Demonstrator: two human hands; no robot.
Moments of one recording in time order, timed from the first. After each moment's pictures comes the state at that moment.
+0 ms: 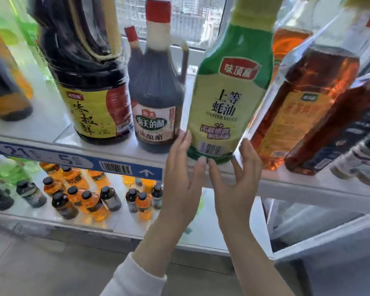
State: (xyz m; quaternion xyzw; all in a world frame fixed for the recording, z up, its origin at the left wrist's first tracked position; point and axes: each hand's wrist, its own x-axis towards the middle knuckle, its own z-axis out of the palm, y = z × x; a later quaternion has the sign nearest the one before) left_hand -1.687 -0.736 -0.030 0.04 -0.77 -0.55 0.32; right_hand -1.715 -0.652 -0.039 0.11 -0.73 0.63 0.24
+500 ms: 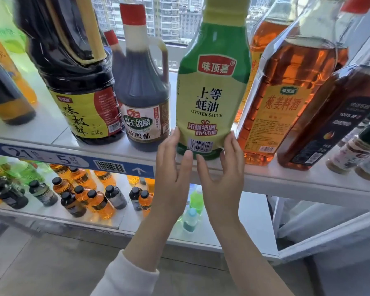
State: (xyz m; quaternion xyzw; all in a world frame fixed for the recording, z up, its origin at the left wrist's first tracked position) left_hand -1.689 -0.729 -0.026 0.07 -0.76 -0.57 0.30; right_hand -1.719 -0.647 -0.037 0.14 -0.75 0.62 0.19
